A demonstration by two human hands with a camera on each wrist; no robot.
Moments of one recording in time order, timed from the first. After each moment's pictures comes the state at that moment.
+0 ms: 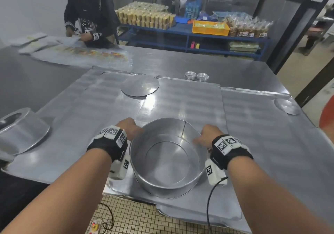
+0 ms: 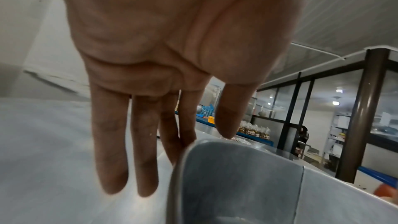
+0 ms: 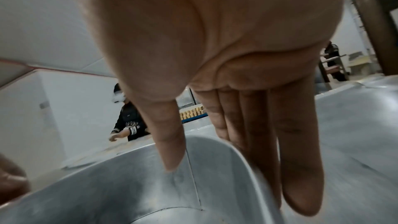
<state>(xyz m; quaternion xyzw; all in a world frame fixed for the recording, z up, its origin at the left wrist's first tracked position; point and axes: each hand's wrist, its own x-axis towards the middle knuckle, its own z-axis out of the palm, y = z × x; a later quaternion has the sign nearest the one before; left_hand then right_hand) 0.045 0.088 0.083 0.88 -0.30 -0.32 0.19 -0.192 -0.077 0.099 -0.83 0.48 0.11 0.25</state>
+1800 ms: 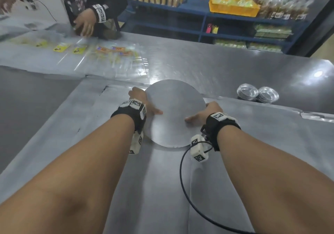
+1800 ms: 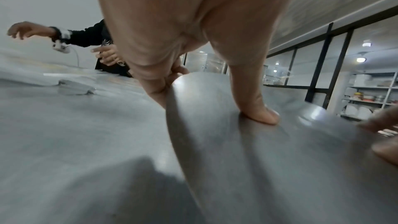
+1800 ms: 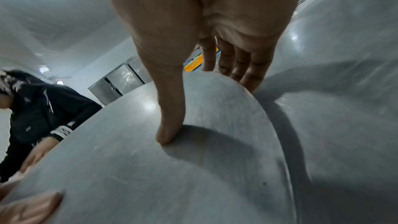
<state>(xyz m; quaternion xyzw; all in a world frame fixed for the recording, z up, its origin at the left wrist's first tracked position) 0.445 -0.173 0.000 0.91 -0.27 -0.24 0.21 0.244 -0.284 -0.009 -0.68 0.63 -0.04 0.37</state>
